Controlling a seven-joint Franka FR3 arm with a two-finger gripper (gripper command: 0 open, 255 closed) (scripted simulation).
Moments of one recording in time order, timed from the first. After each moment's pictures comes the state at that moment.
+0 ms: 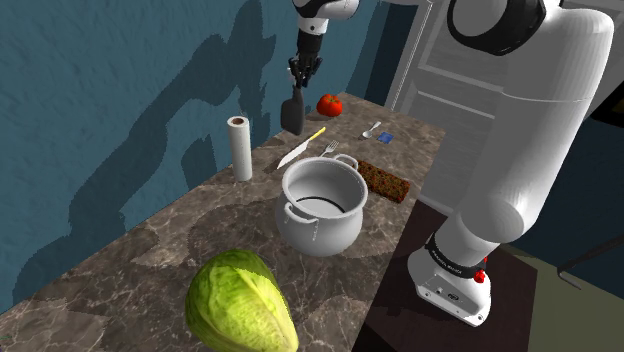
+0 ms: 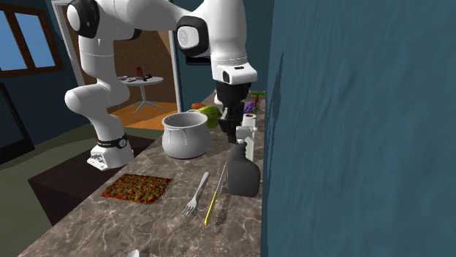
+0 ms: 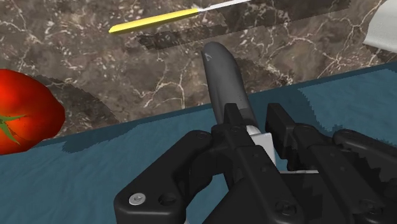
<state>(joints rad) -0.12 0.31 -0.09 -1.61 0.10 1.96 -0.17</state>
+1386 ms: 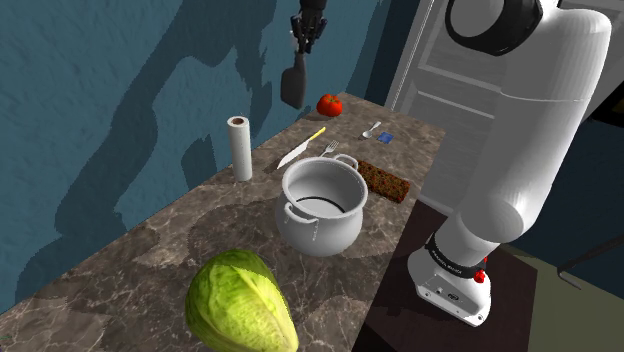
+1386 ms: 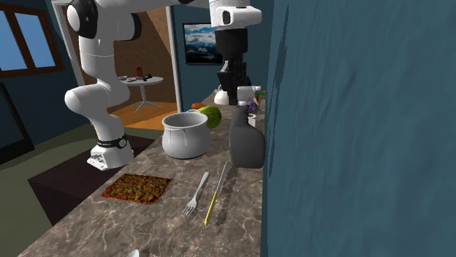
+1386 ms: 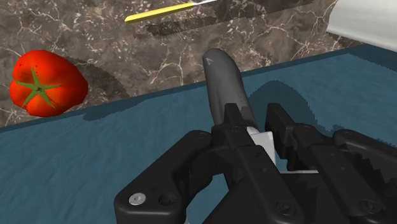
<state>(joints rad) -0.12 0.32 -0.10 -1.31 0.10 1.67 -0.15</state>
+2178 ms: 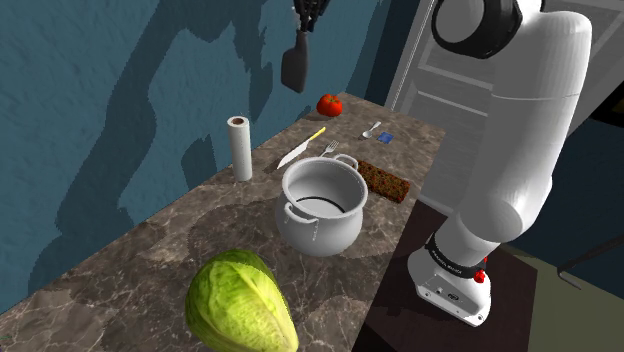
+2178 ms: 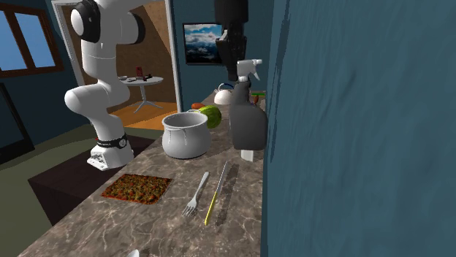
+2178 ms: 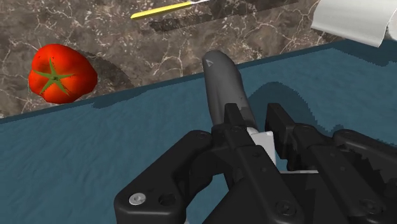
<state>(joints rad) -0.14 0.38 -0.10 -1.05 0.10 1.47 -0.14</state>
